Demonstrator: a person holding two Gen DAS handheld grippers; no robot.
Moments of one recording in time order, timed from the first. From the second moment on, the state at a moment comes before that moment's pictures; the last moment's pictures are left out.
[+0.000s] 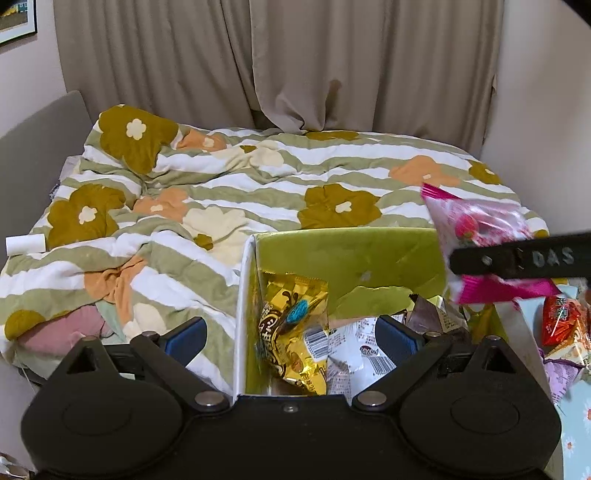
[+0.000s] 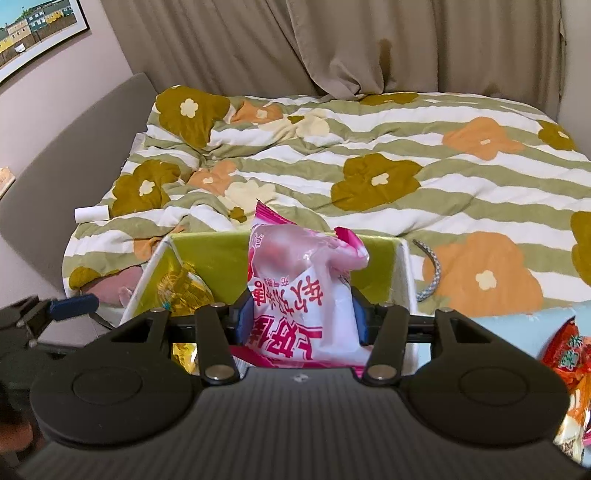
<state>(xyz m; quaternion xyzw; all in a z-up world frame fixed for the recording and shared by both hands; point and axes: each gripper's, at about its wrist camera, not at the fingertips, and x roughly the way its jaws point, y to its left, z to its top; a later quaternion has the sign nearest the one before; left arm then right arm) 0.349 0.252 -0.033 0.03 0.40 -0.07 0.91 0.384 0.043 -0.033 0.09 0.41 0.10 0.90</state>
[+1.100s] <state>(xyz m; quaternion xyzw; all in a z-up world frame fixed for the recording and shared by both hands) 0.283 0.188 0.012 0.04 0.35 -0.07 0.93 0.314 -0.006 0.015 0.09 0.33 0.13 0.93</state>
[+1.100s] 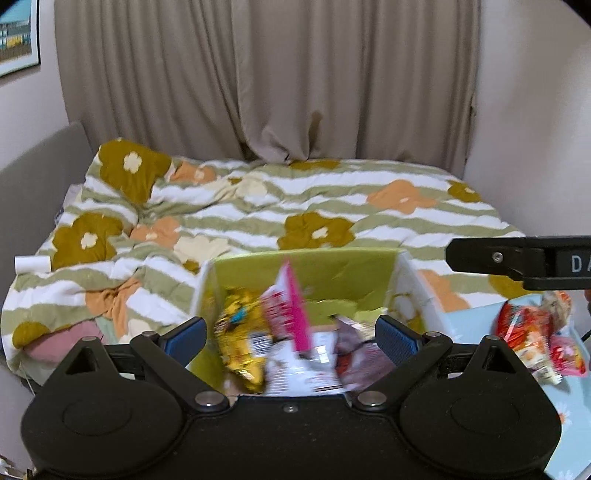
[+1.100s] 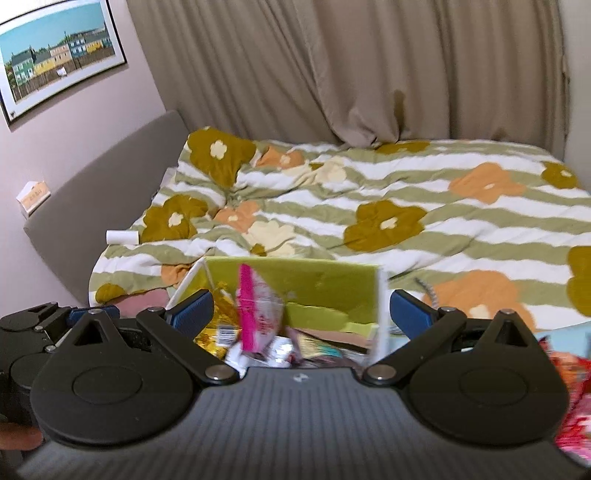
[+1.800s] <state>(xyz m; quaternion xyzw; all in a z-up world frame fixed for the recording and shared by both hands) 0.215 -0.052 -0.018 0.06 0.37 -0.12 0.92 0.224 -0.271 -0.006 0.07 0.35 0.05 0.93</state>
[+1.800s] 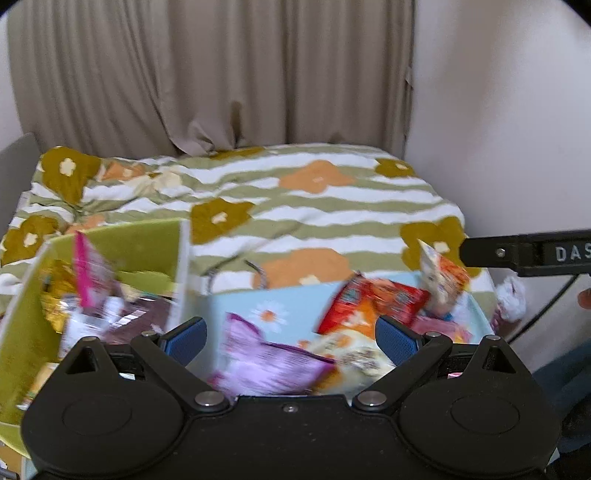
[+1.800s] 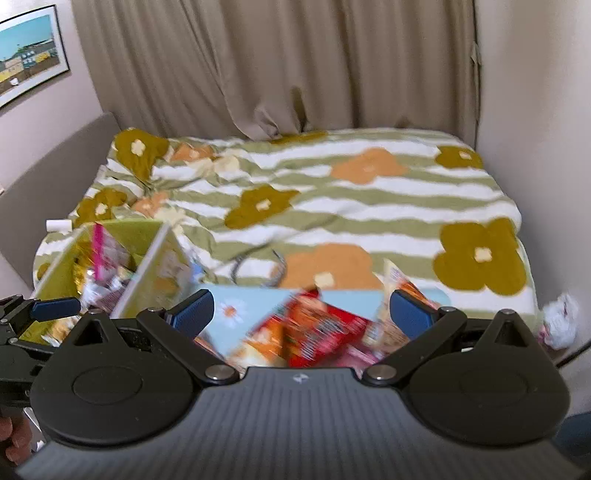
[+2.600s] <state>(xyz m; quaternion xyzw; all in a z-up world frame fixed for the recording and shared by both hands) 0.281 -0.136 -0.131 0.17 0.49 -0.16 0.84 0.253 -0.345 -0.129 0.24 0.47 -0.03 0.85</state>
